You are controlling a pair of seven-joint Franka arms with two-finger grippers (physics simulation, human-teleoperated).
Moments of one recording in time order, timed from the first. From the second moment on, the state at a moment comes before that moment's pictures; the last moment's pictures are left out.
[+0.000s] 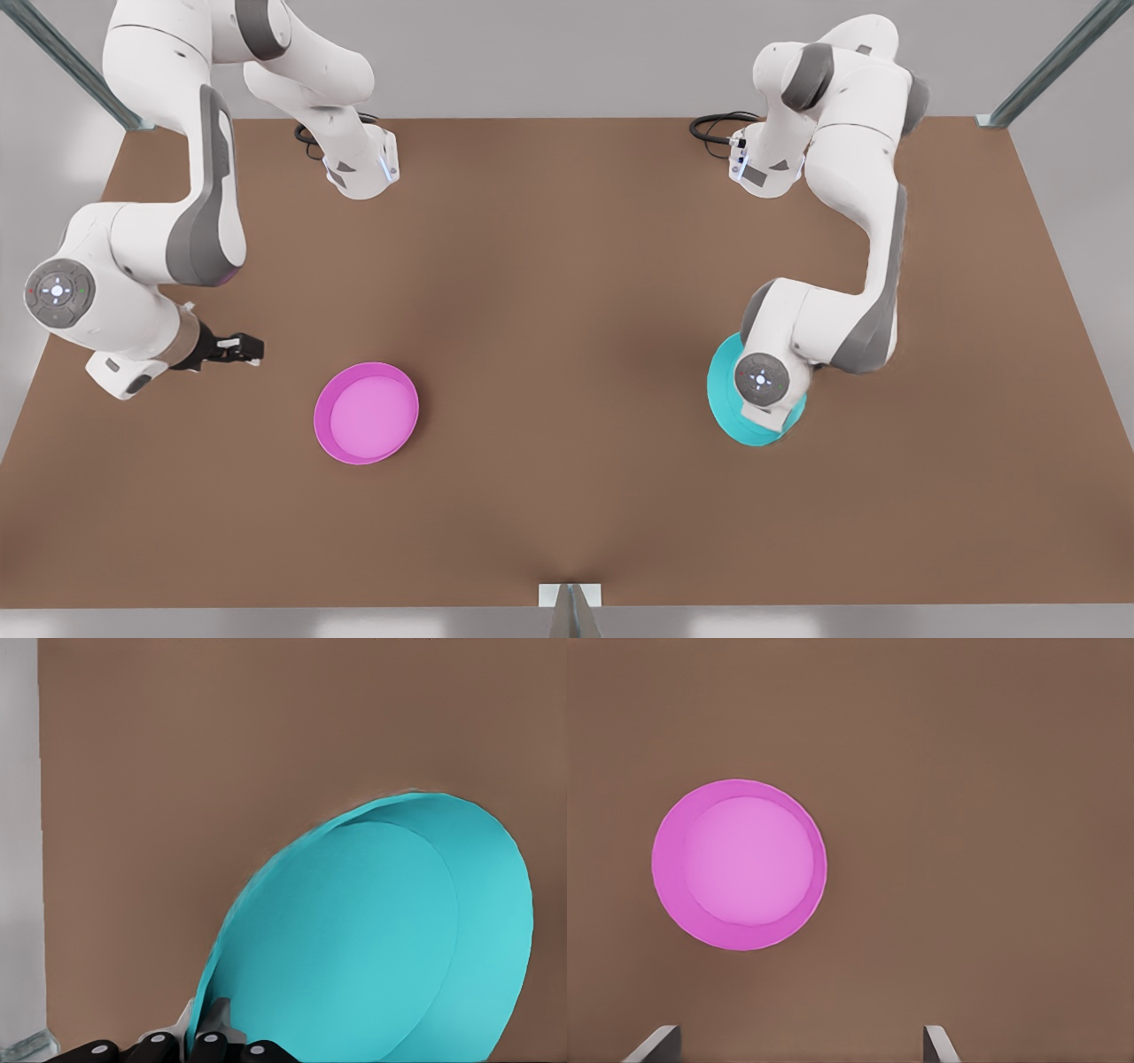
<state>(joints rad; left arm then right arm) -0.25 0.65 -0.18 -1.22 0.51 1.33 -0.72 -0.02 0.32 0.04 -1.41 -0.06 1.62 -0.10</state>
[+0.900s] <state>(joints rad) -0.79 0.87 -0.18 -1.23 1.15 1.09 -0.99 0.00 0.39 0.04 -1.34 -0.06 1.63 -0.10</state>
